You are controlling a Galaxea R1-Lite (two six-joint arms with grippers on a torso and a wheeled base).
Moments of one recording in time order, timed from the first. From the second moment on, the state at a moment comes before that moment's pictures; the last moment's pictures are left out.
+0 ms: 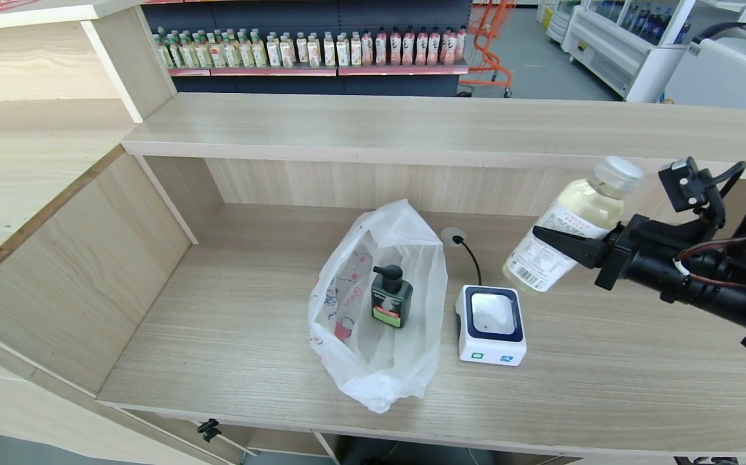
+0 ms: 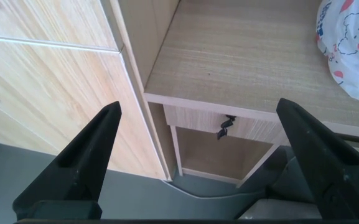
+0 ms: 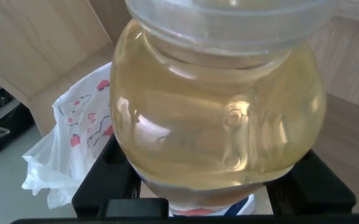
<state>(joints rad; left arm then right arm) 0.00 0.00 0.00 0.05 0.13 0.01 0.12 1.68 -0.61 -1.15 0.66 0.01</state>
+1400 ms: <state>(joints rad) 0.00 0.00 0.00 0.05 0.13 0.00 0.30 2.01 -0.90 -1.10 0.47 0.03</state>
